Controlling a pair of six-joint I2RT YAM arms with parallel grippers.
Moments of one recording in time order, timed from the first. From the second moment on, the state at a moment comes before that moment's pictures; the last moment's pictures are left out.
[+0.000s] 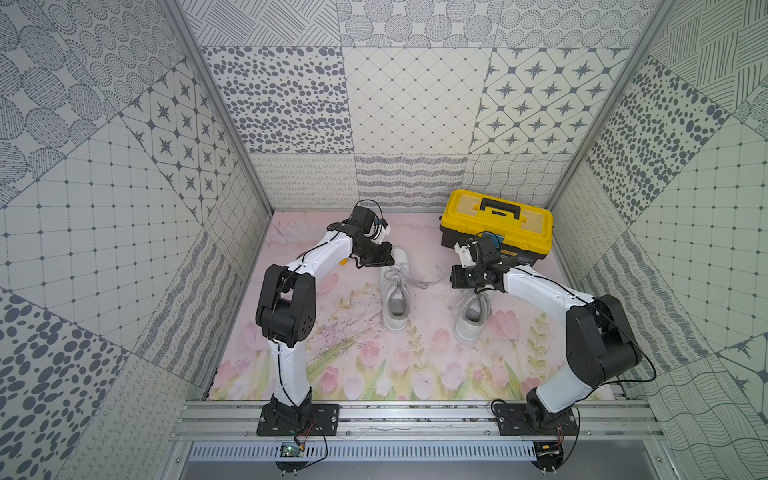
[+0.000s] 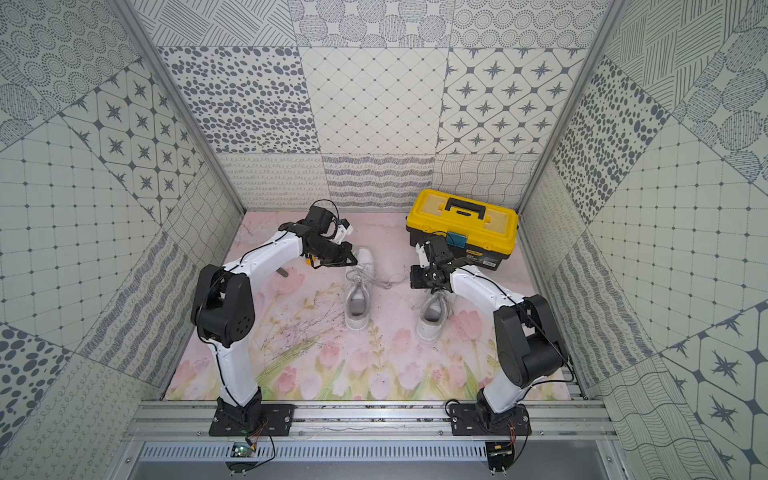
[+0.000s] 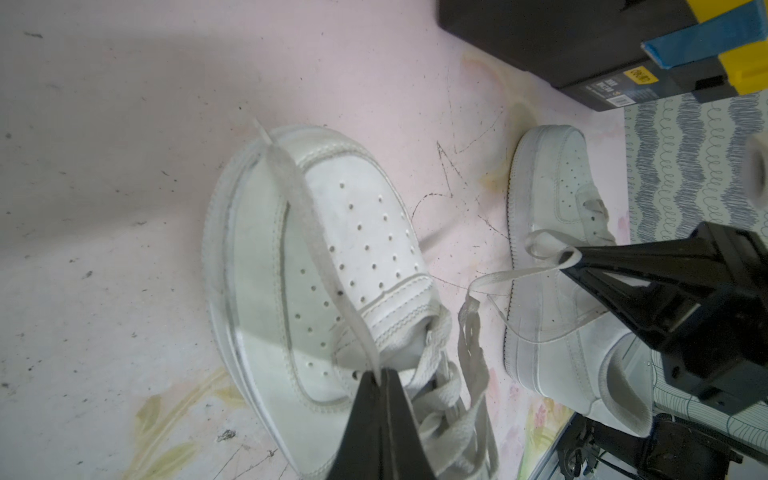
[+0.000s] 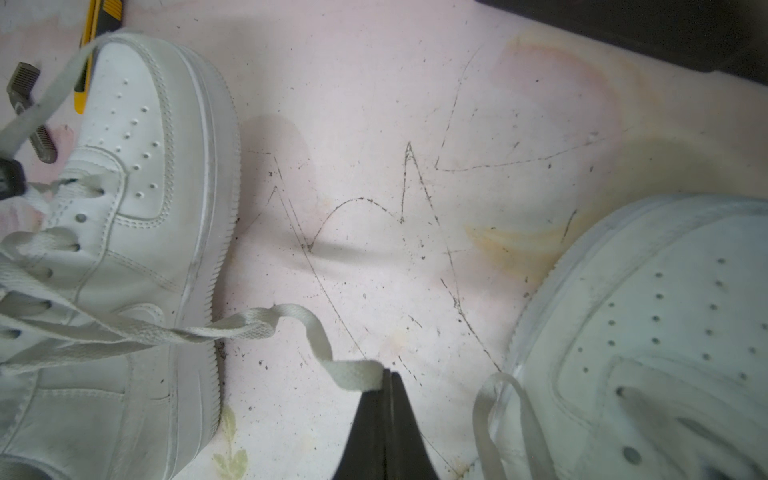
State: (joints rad) left arm -0.31 1.98 1.61 -0.73 0.51 -0.21; right arm 0.39 1.62 1.08 -0.42 -0.17 0.30
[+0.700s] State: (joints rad) left arm -0.31 2.02 1.58 -0.69 0.52 -0.21; right arm 0.39 1.62 1.08 -0.42 -0.17 0.30
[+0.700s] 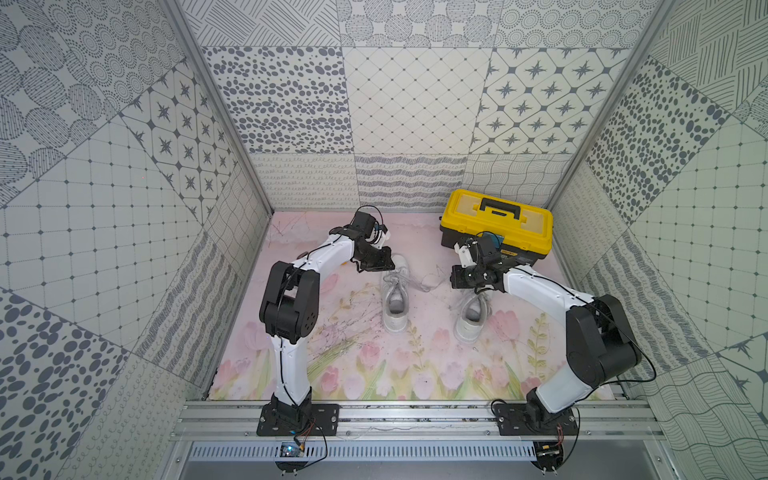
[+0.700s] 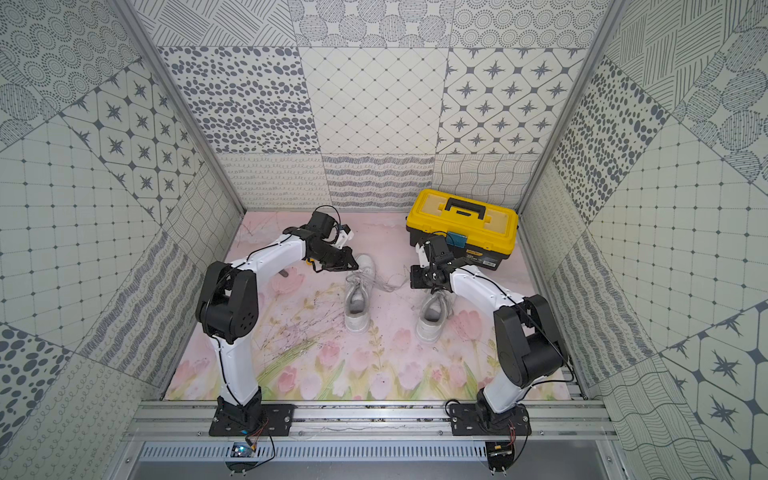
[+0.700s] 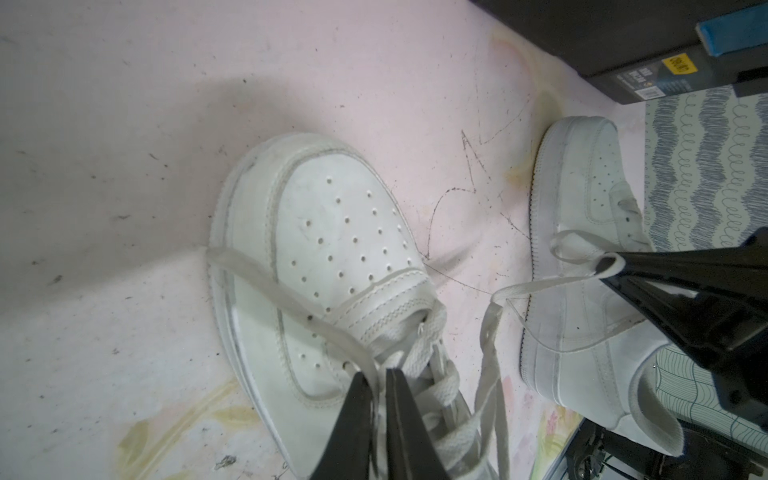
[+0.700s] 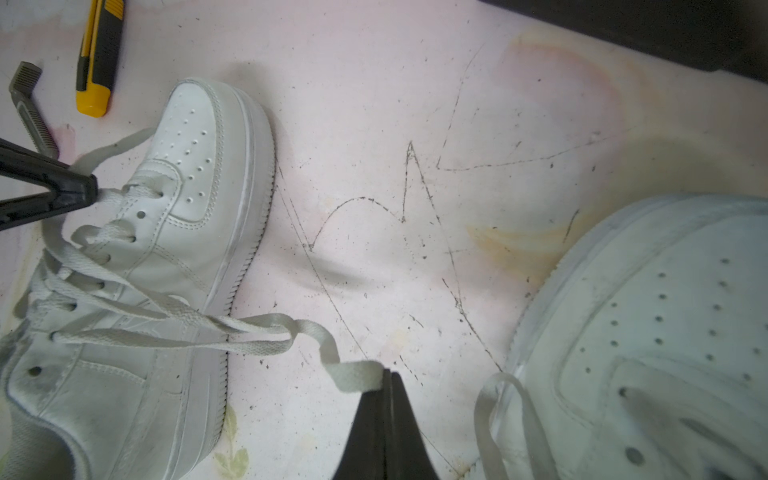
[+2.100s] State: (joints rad) left arm 0.00 1.58 1.15 -0.68 0.14 -0.18; right arm 0.15 1.38 1.07 -0.61 0.17 0.21
